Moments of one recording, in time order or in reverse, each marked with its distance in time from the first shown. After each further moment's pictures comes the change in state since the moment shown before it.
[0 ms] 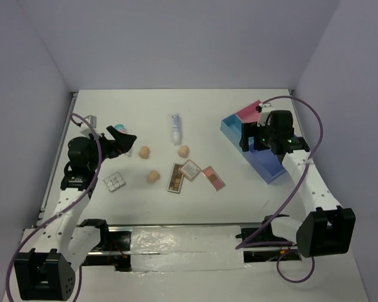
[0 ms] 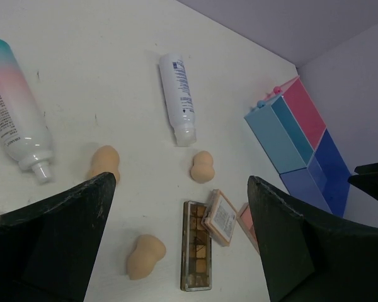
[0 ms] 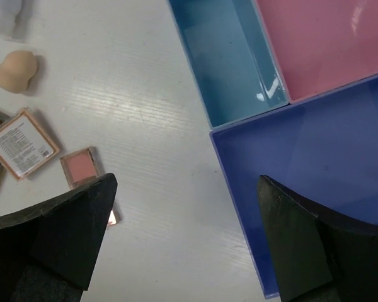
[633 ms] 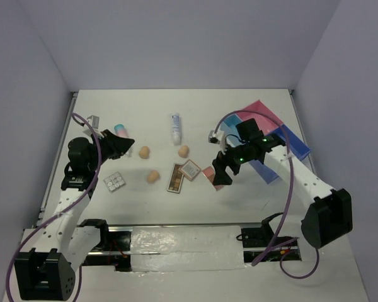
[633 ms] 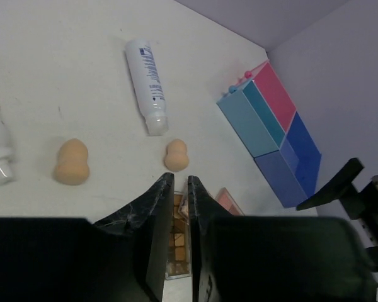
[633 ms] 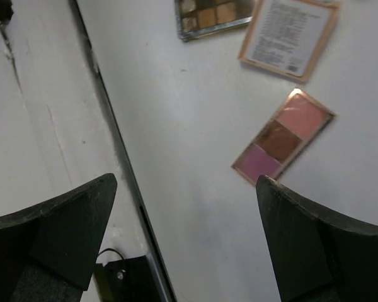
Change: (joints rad) left arm 0.000 0.002 -0.006 0.033 0.105 -0.046; right arm 0.293 0.064 0.047 -0.332 -0.549 -0.496
